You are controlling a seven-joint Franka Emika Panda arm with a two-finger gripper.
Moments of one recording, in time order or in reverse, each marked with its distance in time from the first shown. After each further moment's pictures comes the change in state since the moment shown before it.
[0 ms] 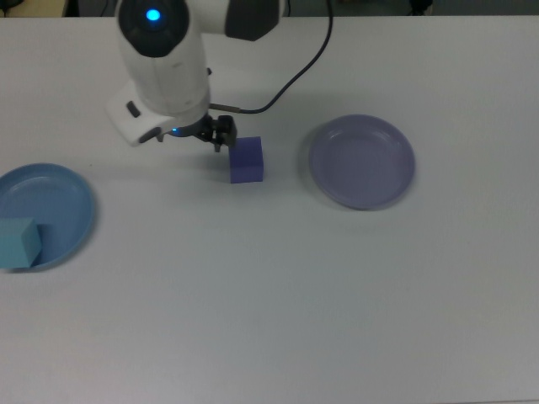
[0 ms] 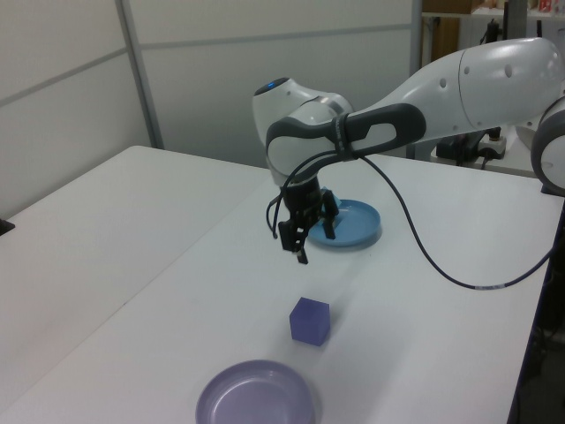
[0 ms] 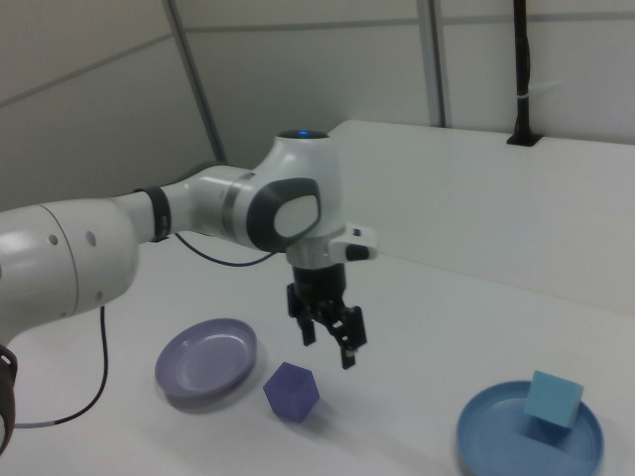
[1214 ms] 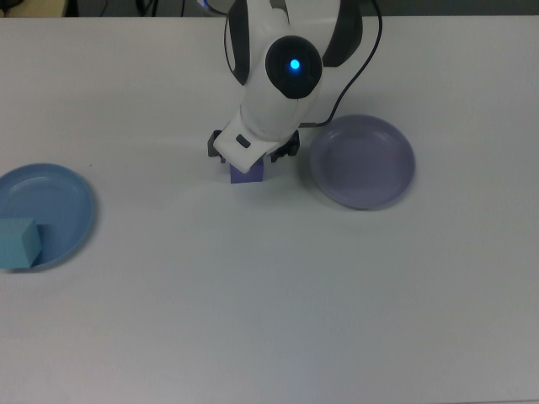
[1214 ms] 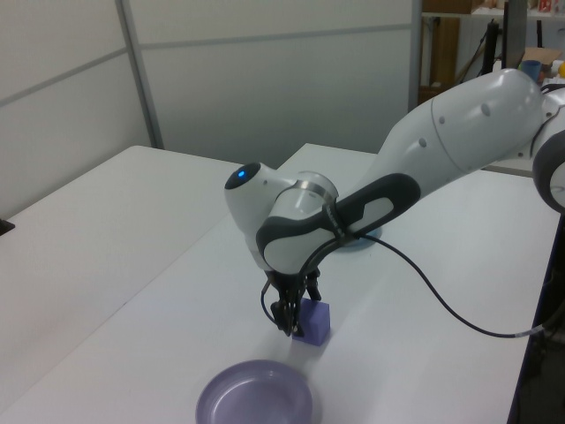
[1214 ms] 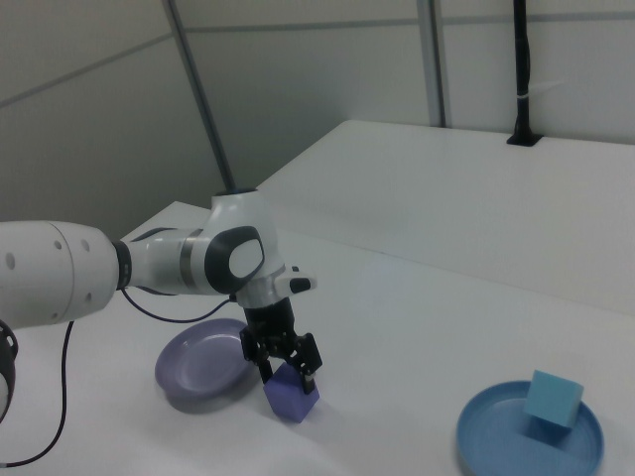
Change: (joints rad) arm 0.204 0.025 -0.022 -0.219 -0.107 0.218 -0.004
